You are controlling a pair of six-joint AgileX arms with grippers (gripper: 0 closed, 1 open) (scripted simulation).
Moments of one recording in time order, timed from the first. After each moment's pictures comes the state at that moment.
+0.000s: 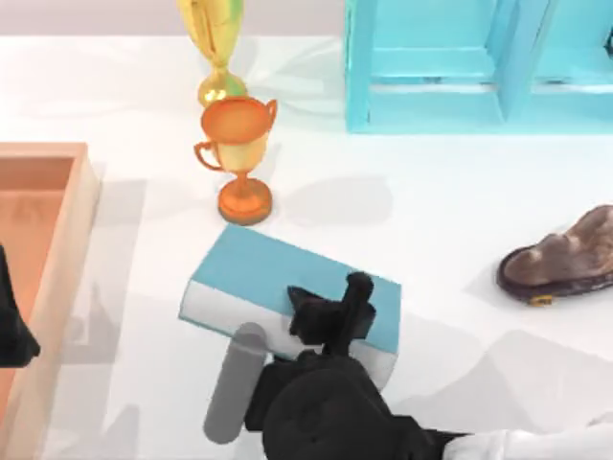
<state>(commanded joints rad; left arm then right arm) 0.00 0.00 0.00 0.00 0.00 0.00 1.25 1.75 0.73 0.48 0.84 -0.69</state>
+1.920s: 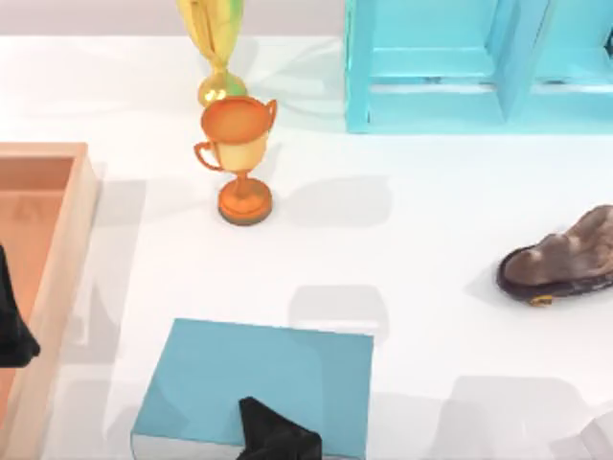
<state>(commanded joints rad) 0.00 0.00 0.00 0.00 0.00 0.00 1.54 1.89 0.71 0.60 1.10 -0.95</state>
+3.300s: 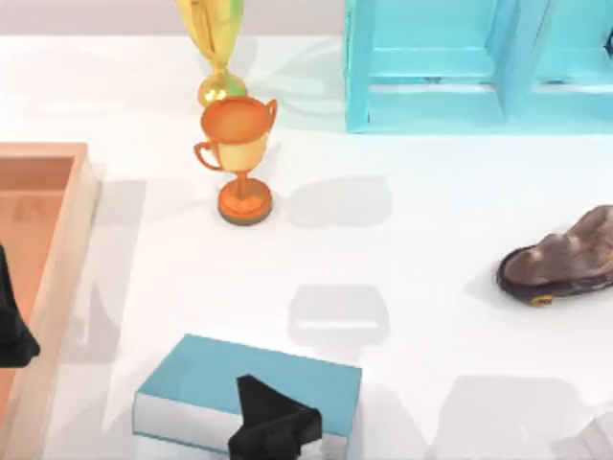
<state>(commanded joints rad) 0.00 0.00 0.00 0.00 0.00 0.00 1.54 1.90 0.71 0.60 1.10 -0.94</state>
